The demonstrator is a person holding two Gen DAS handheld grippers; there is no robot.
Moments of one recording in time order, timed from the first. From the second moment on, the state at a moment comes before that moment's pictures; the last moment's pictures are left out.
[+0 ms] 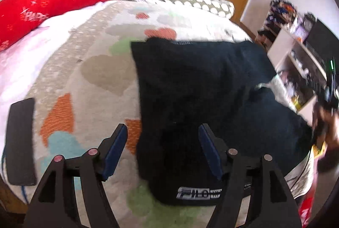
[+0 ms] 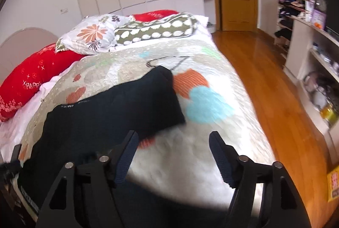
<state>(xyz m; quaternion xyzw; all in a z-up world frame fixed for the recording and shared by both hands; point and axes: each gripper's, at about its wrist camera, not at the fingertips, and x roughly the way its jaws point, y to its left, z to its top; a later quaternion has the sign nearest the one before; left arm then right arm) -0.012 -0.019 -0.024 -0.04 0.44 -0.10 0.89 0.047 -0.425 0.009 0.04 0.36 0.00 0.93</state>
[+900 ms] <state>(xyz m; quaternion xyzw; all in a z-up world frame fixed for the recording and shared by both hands) 0.044 0.038 -0.002 -0.13 0.42 -0.06 0.90 0.094 -0.301 0.017 -0.01 0.37 0.19 0.91</state>
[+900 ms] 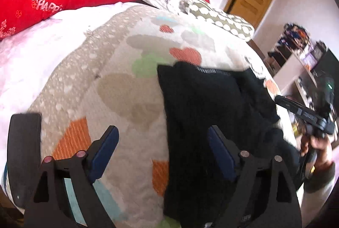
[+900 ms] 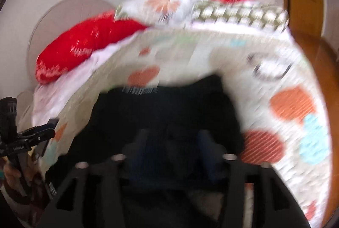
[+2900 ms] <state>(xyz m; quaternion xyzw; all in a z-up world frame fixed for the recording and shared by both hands) 0.204 -0.069 -0.014 0.09 0.46 -0.23 0.86 0.156 -0.390 0.041 -0.16 0.37 0.14 0.91</state>
